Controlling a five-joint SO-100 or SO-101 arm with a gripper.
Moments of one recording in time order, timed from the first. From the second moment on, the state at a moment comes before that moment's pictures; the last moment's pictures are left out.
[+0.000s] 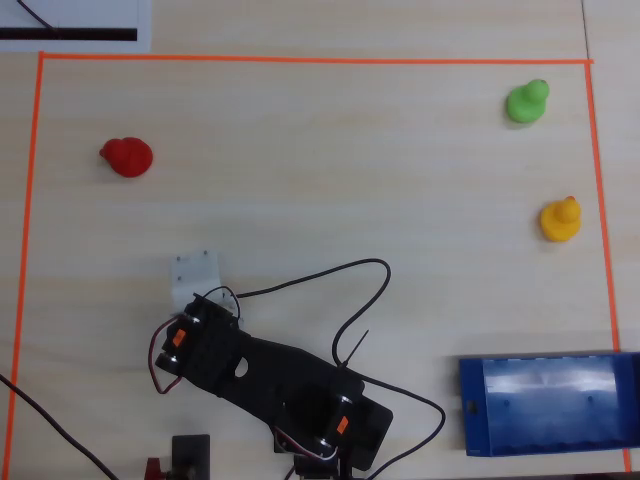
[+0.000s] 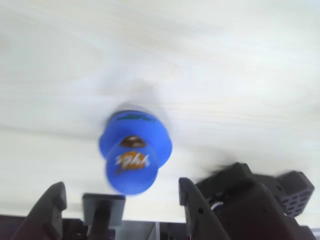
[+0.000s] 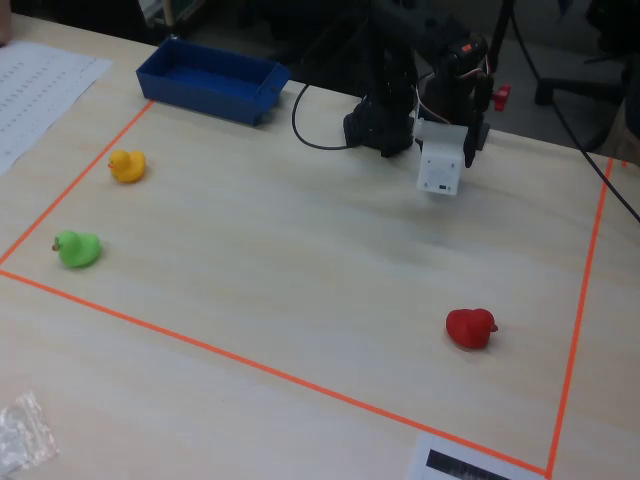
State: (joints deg) arm -57.9 123.7 134.6 78.7 -38.8
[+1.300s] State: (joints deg) arm -49.3 126.4 145.4 70.5 -41.7
